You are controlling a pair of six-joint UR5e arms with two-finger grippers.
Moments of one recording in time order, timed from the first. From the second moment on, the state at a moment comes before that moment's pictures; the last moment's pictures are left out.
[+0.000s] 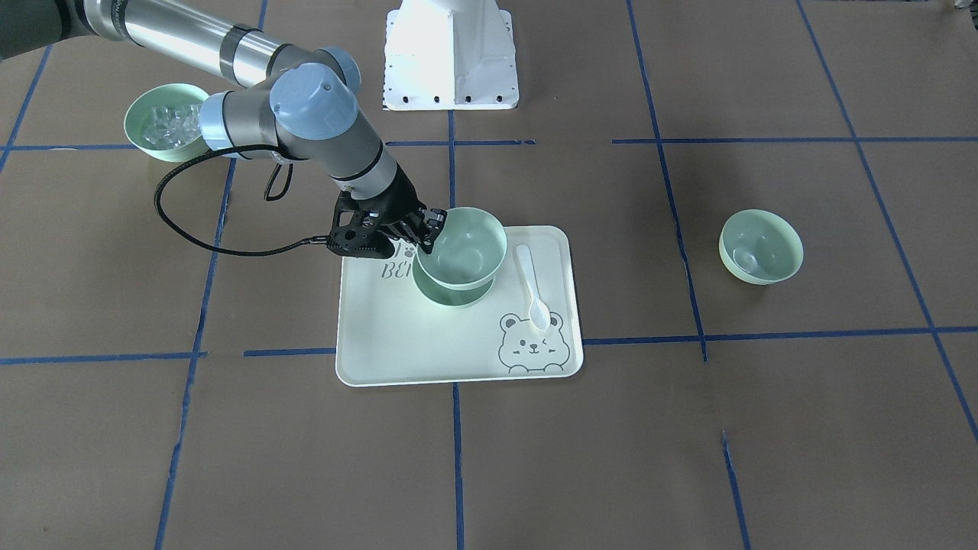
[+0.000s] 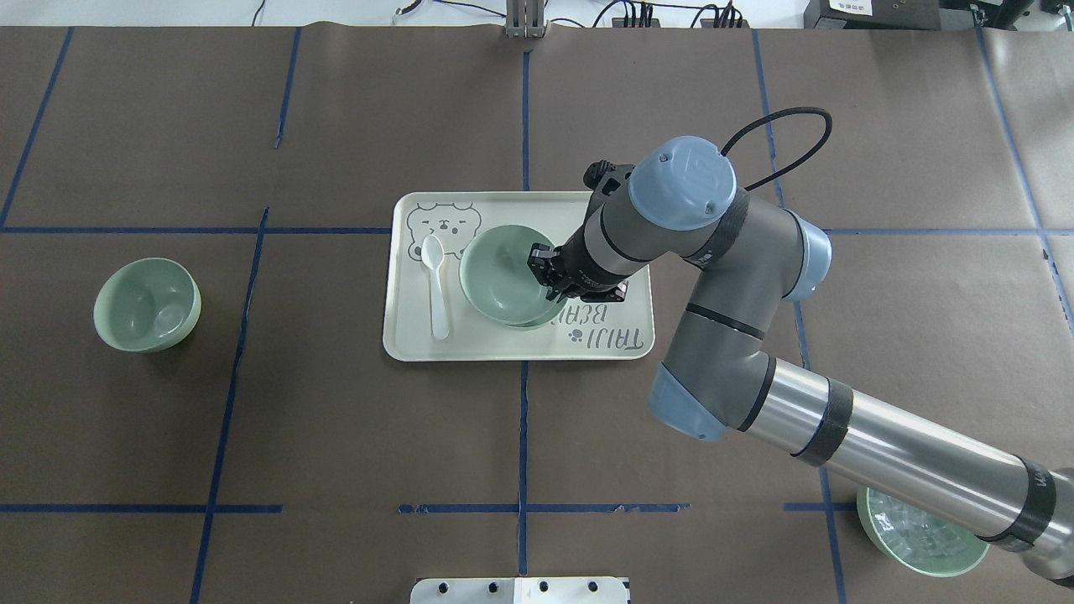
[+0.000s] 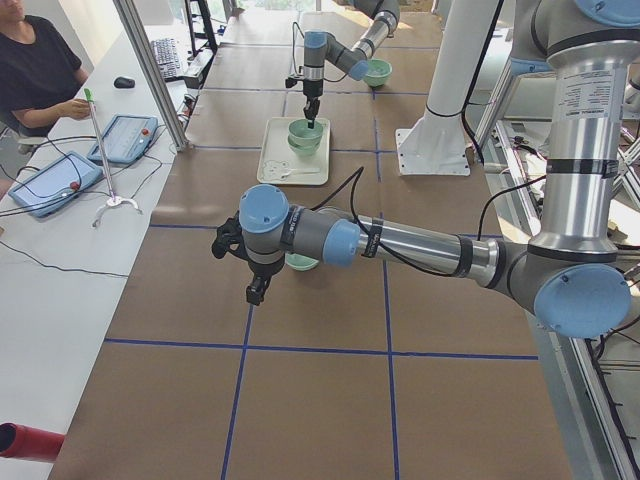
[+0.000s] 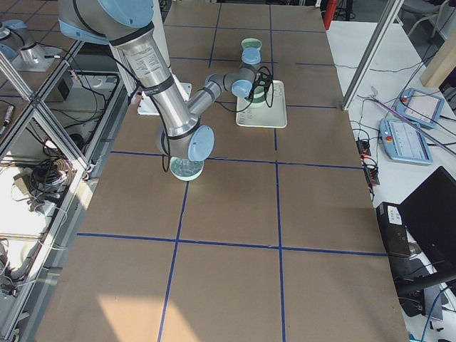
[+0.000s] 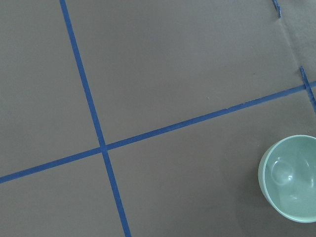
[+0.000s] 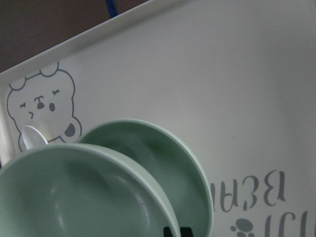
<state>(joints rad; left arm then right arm) -1.53 -1.57 -1.76 -1.64 -2.45 0.09 0.59 -0.92 1.55 -1.16 2.02 1.56</state>
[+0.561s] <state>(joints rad) -1.53 -1.57 -1.76 -1.64 -2.45 0.09 0.59 -0.92 1.54 -1.18 2.02 1.56</state>
